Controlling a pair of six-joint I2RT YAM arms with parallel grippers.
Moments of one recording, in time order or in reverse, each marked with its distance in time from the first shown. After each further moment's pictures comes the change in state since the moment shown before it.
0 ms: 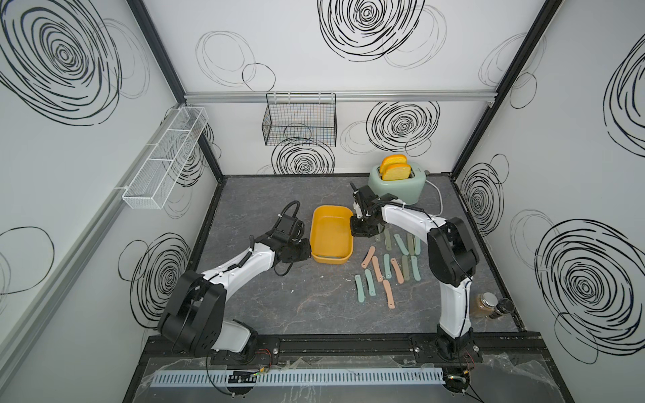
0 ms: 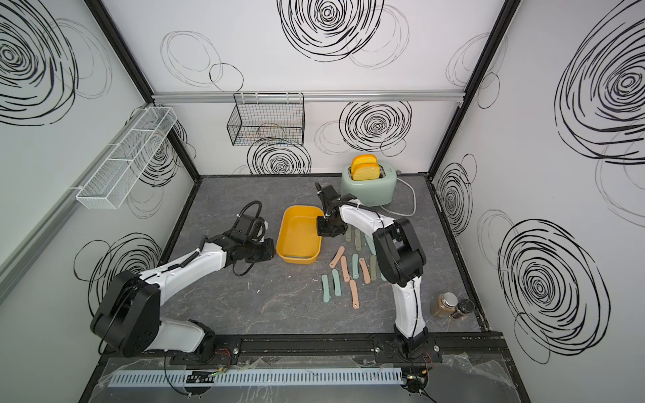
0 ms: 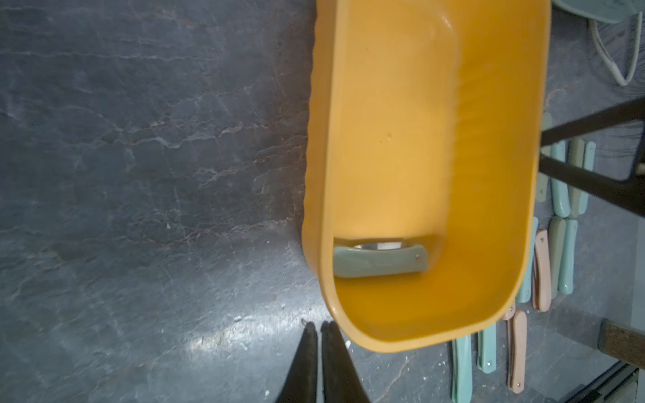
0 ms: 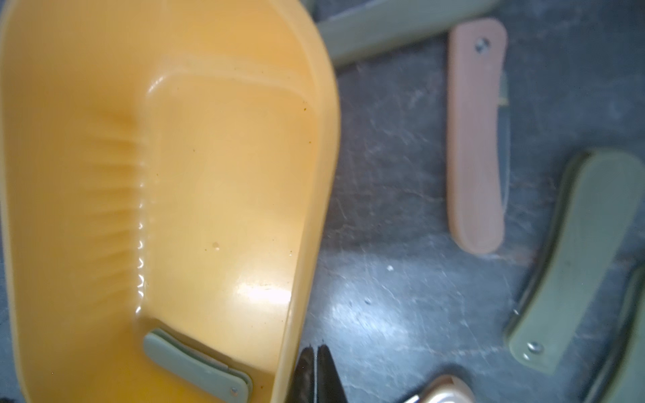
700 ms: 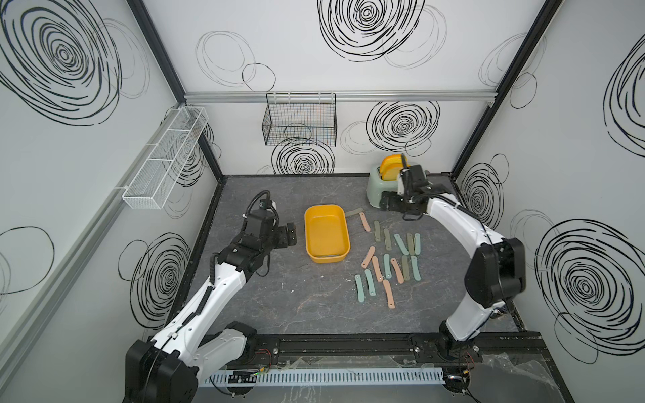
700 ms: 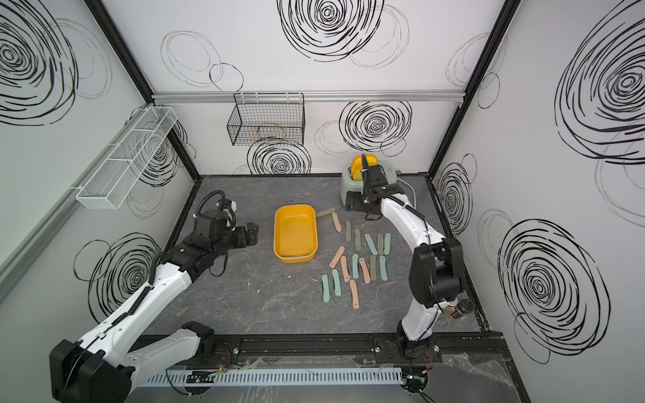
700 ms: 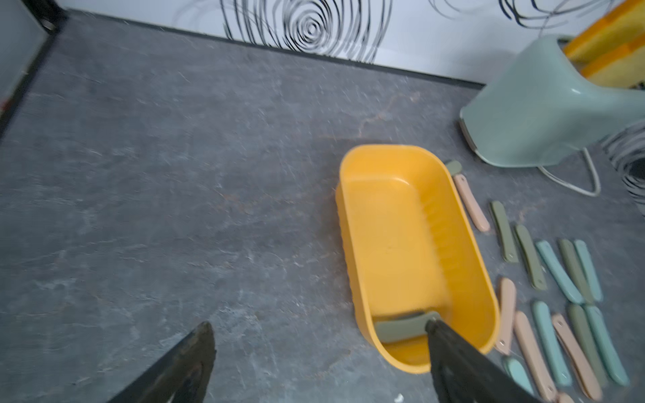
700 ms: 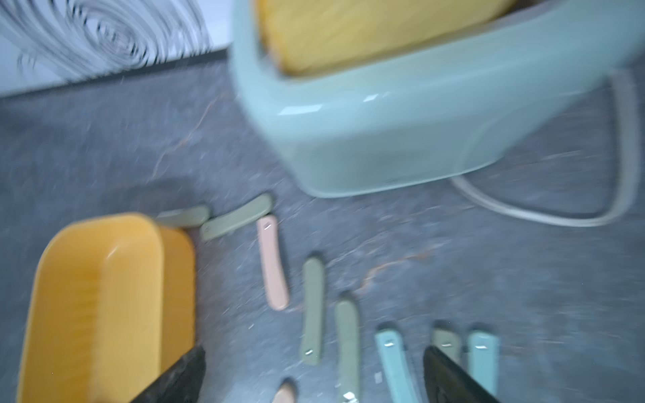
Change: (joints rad) left arm 0.133 -0.360 -0.022 0.029 -0.328 0.246; right arm -0.350 -0.418 -0.234 0.158 0.222 -0.137
